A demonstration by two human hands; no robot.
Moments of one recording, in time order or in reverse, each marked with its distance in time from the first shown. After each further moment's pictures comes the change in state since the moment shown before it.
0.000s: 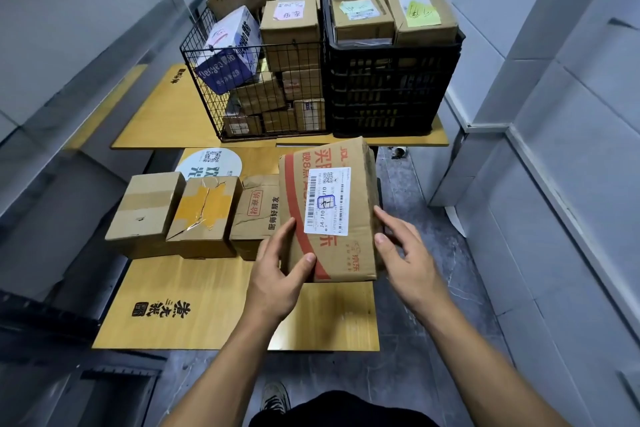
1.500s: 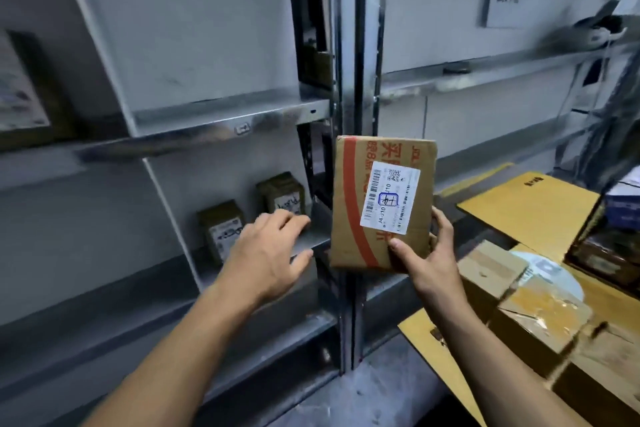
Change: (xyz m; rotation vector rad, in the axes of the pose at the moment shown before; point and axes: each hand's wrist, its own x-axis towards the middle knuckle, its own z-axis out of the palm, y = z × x) left_hand -0.284 0.065 -0.424 1.229 0.685 -0.238; right_hand -0.109 -0.270 0.361 0.353 -0.682 -0.411
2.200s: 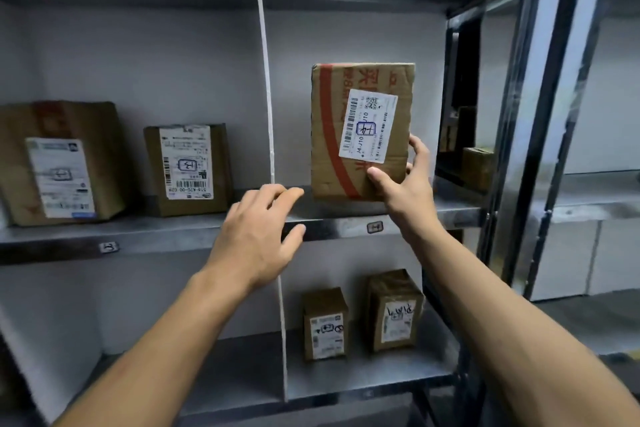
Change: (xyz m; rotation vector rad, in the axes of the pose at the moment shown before) left_hand 0.047 -0.161 -0.130 0.247 0.369 -0.326; right_hand 0.185 -0.200 0.258 0.282 -0.346 -0.426
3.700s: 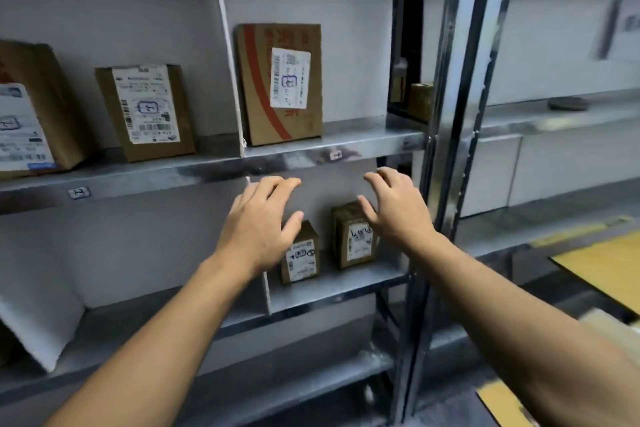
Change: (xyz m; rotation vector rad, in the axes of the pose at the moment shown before) left_hand -0.077 0.035 0.029 -0.209 -0.097 0.074; right_hand -0.142 0.032 -0.058 -1.090 -0.164 -0.179
